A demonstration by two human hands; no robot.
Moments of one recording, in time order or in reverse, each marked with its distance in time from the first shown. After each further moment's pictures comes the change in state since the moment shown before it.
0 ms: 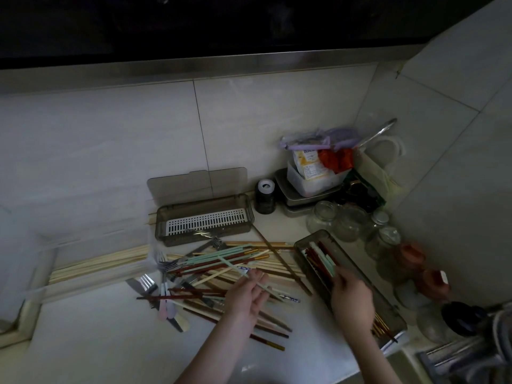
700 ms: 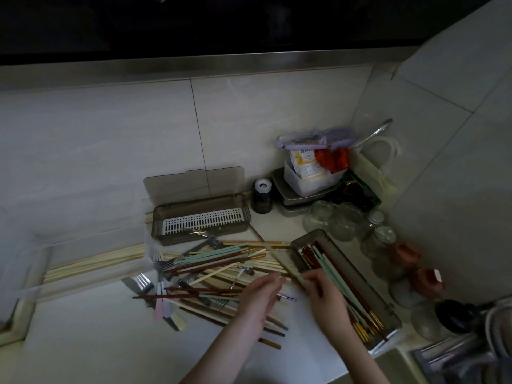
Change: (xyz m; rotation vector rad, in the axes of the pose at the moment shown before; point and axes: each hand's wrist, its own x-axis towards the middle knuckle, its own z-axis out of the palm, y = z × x) left_hand -0.006 -0.024 0.016 0.376 -0.075 0.065; right_hand -0.024 -0.015 0.004 0.265 -0.297 -0.189
